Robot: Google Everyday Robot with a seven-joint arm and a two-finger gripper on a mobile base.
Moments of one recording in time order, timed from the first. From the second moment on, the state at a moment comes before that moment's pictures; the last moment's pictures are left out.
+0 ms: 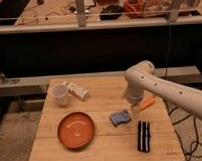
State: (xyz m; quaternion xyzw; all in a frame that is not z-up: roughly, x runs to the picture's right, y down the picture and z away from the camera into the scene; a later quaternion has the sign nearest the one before) arm 0.172 0.139 0.778 -0.35 -0.08 -0.14 0.92
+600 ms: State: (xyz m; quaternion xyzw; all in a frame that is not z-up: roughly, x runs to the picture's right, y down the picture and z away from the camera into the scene) arm 0.166 0.151 0.795 -0.35 -0.11 -0.15 0.92
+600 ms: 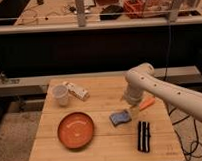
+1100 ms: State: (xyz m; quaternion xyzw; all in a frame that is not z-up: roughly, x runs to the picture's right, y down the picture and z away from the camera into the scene) arm 0.162 0.162 0.810 -0.35 -0.14 -0.15 0.92
